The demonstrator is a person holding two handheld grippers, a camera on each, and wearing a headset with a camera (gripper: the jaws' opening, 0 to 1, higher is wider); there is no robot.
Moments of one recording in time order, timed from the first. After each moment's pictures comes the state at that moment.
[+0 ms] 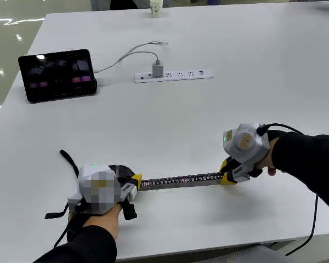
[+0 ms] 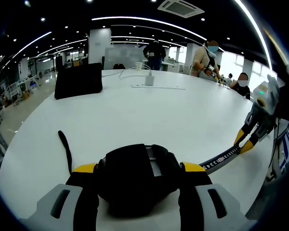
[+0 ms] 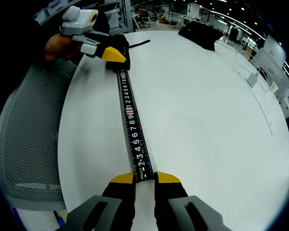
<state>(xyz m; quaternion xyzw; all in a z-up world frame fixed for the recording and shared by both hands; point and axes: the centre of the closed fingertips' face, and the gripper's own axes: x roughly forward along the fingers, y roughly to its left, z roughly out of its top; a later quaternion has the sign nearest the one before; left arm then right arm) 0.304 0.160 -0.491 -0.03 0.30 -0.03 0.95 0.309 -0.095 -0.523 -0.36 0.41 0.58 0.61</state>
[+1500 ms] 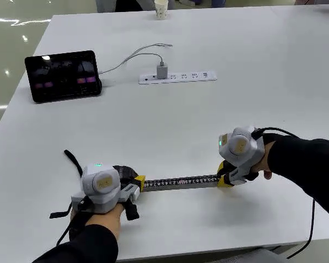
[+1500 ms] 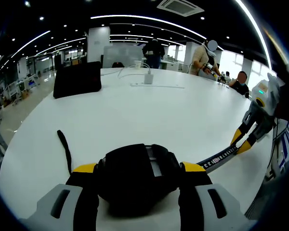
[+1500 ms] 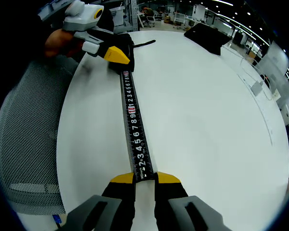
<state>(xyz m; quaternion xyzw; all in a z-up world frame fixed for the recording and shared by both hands) 0.303 0.160 -0.491 -0.03 0.30 -0.04 0.95 0.307 -0.080 -0.524 -0.37 0.40 0.58 0.60</state>
